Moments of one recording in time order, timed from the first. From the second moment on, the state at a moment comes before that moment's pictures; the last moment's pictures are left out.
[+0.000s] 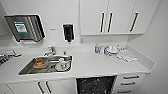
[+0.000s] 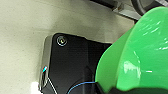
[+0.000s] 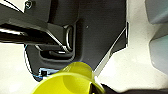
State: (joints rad) left arm 1.41 2.57 -2.30 0.79 -0.32 -0.94; right arm -1.61 2.83 -2.54 -0.21 0.18 0.09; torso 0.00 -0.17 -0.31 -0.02
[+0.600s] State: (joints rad) left arm 1.31 2.50 -2.09 0.79 -0.26 -0.97; right arm -1.62 2.85 -2.55 -0.21 0.18 0.09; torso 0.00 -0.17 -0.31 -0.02
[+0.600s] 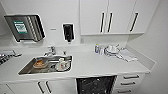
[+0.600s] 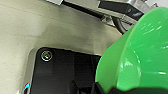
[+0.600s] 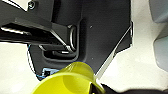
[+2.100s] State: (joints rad) left arm 0.62 2.40 -1.41 0.80 0.56 -1.01; right arm -1.56 2.85 -2.55 -0.20 0.22 0.09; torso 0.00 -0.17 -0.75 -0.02
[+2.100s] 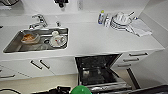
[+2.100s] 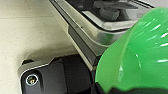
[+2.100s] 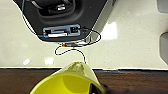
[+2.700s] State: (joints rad) left arm 0.43 2.64 -1.37 0.80 0.77 -1.13; right arm -1.56 2.86 -2.55 -0.20 0.23 0.09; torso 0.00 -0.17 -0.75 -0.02
